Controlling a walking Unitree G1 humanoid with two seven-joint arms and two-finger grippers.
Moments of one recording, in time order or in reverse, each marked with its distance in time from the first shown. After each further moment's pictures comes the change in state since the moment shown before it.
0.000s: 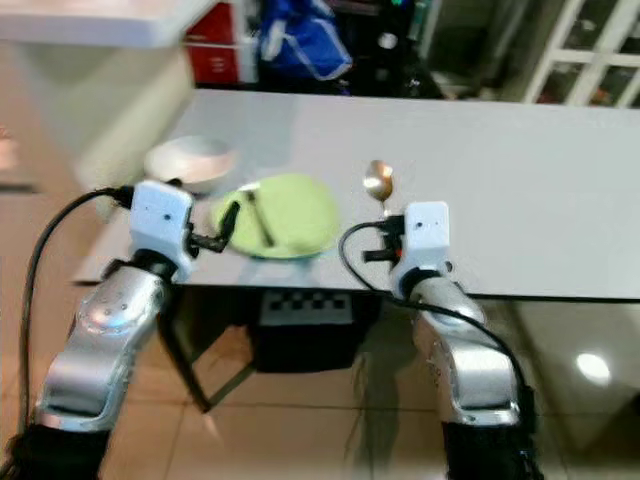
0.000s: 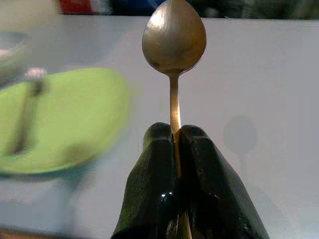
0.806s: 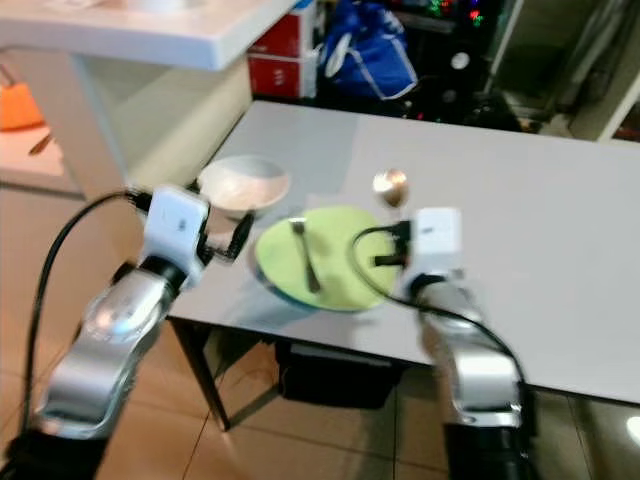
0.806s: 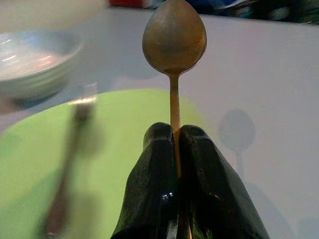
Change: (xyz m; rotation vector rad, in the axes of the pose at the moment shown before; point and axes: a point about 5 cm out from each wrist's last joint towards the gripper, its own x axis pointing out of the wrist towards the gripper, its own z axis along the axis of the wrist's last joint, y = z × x) left arm -0.010 0.005 -0.012 0.078 0.067 -0.055; right arm 0.002 0.010 -0.007 0.002 0.035 0.026
